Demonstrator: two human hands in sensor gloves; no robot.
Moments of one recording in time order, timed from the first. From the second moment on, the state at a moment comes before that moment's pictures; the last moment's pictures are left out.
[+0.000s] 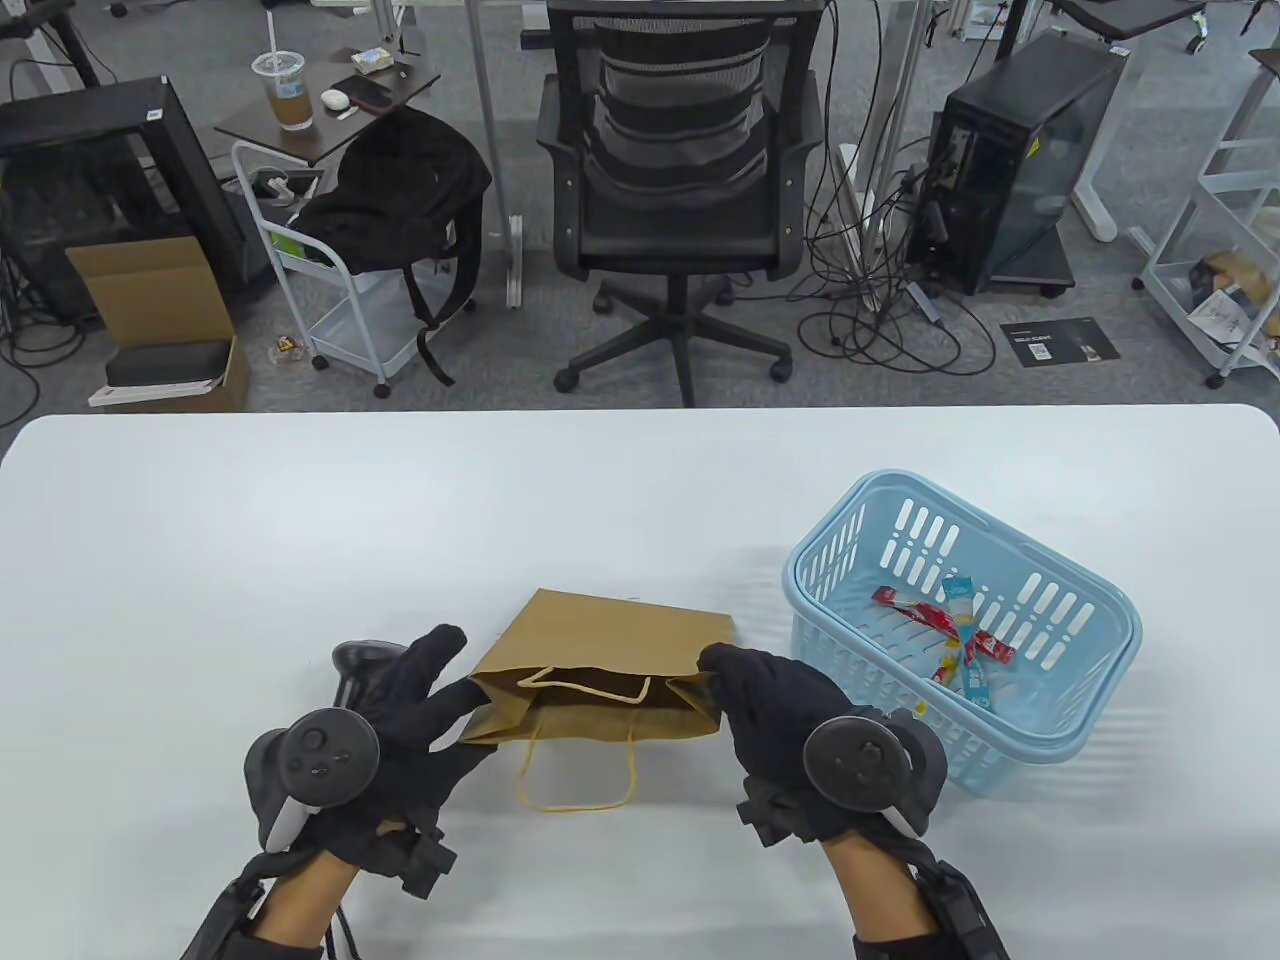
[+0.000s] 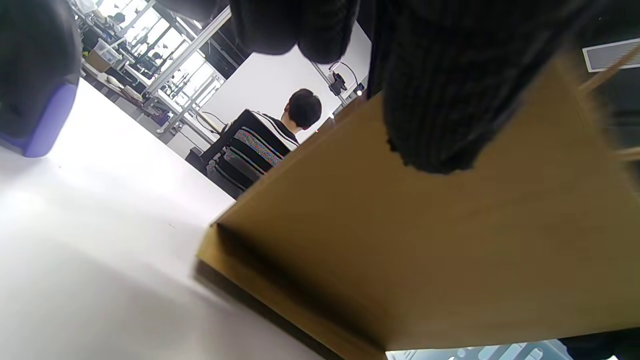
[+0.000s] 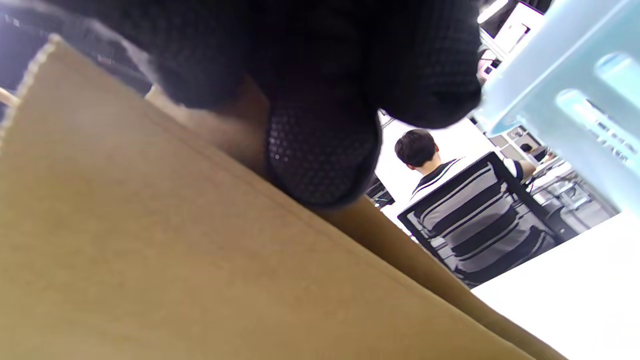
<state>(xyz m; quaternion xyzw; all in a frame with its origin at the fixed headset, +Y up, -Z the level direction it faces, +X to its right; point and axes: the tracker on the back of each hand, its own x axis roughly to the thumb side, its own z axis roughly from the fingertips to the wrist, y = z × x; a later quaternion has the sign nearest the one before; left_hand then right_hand) -0.273 -0.707 -0.310 0.08 -0.16 0.36 0.92 0.115 -0.668 -0.295 0.17 -0.26 0.88 0.36</state>
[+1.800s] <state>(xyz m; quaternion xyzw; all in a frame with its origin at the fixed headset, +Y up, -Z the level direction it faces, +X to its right) -0.283 -0.713 -0.318 0.05 -0.08 0.41 0.91 0.157 -0.666 -0.289 0.08 -0.28 0.70 0.65</state>
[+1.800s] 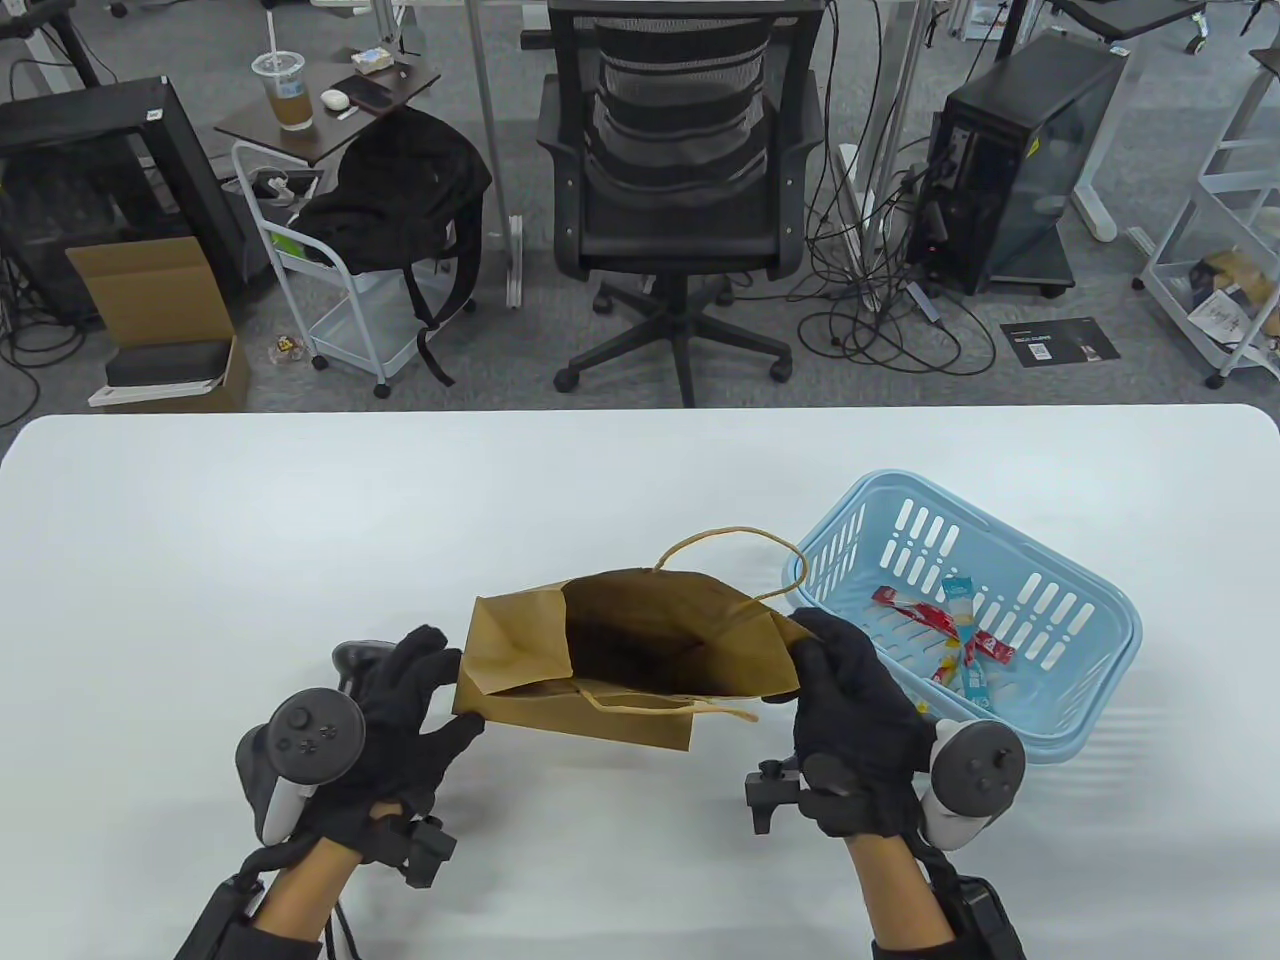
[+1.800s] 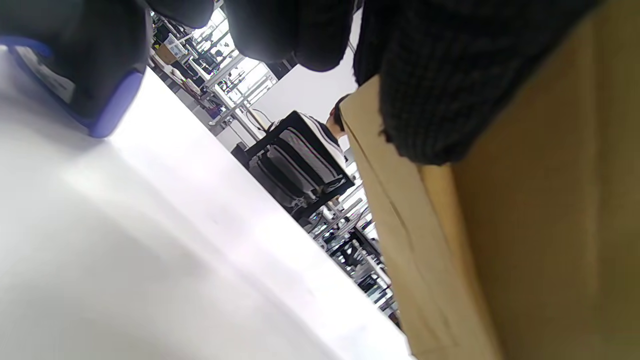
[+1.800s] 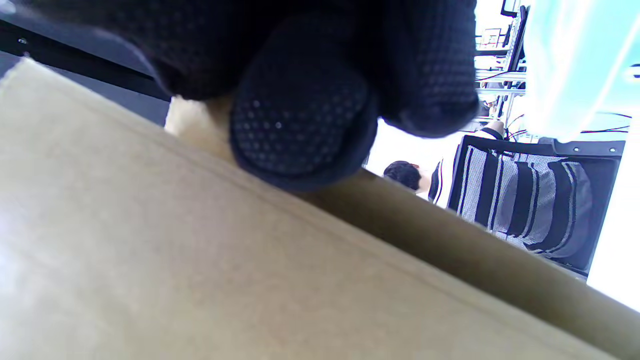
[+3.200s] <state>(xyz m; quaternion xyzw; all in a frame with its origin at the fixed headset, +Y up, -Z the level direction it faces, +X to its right) -0.305 -0.692 -0.314 0.11 -0.12 0.62 0.77 0.112 -0.676 -0.280 -0.01 -0.16 0.83 0.53</state>
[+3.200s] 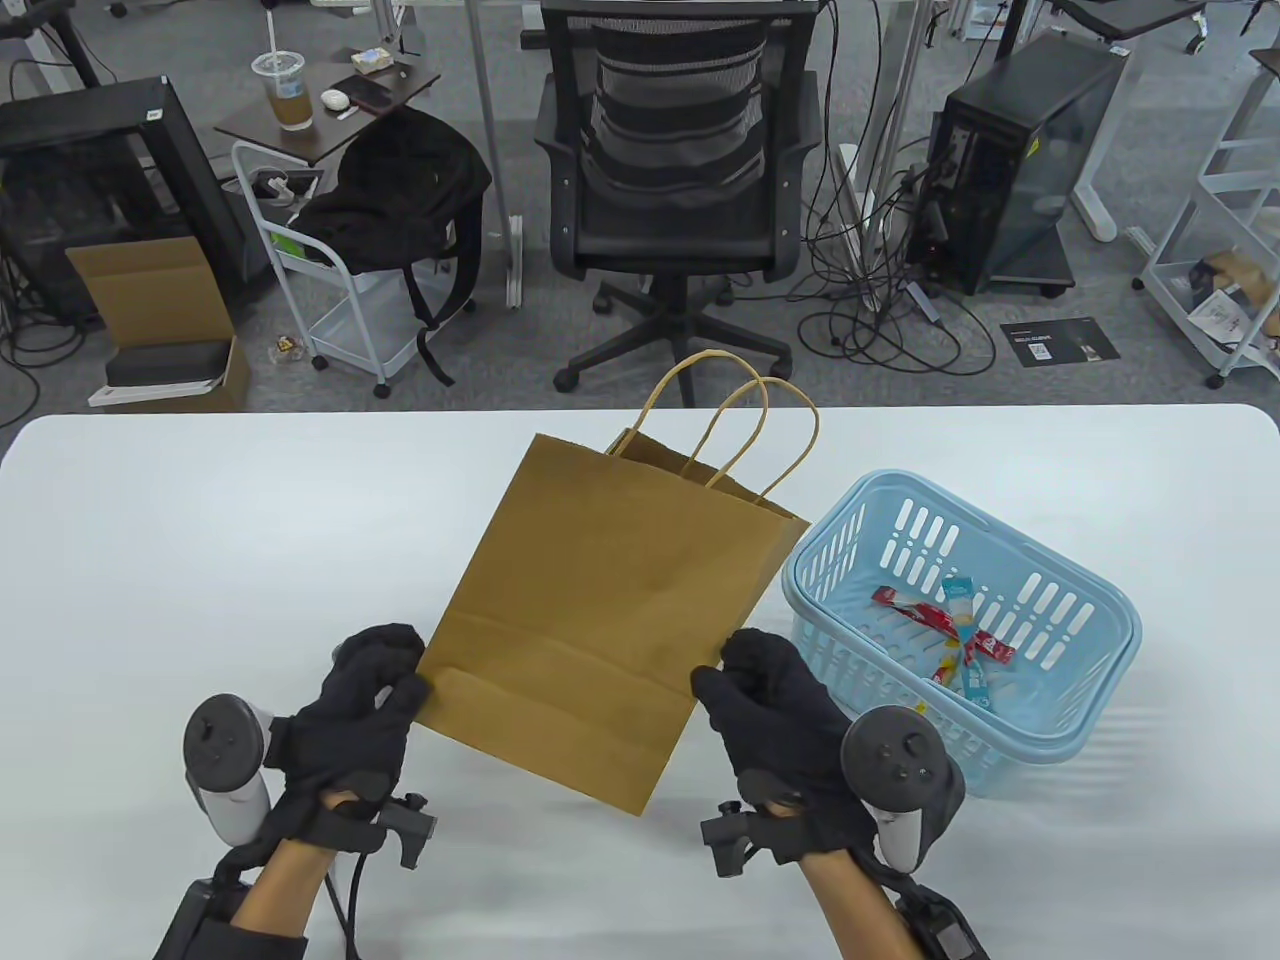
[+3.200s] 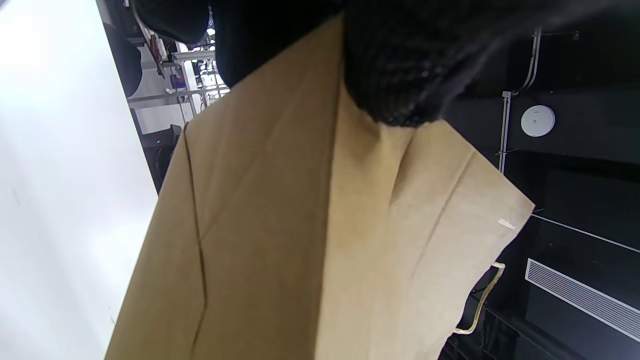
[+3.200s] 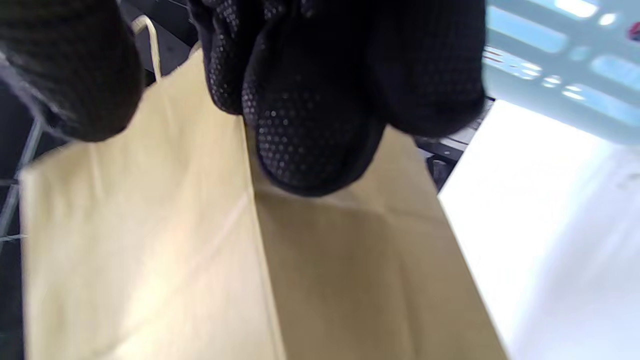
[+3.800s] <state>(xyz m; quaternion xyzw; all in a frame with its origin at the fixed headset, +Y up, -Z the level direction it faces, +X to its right) -0.304 -0.688 -0.309 0.14 -0.13 0.61 0.77 0.107 -0.702 -0.295 -0.04 -0.11 0.81 0.57</state>
